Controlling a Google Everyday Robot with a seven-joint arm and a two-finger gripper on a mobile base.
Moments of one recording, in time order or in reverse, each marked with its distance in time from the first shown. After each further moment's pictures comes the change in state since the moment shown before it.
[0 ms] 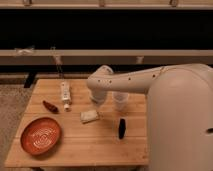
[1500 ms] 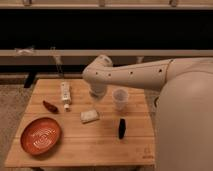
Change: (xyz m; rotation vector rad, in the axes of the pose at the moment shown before) arm -0.003 0.004 -0.070 -0.076 -0.032 -0.009
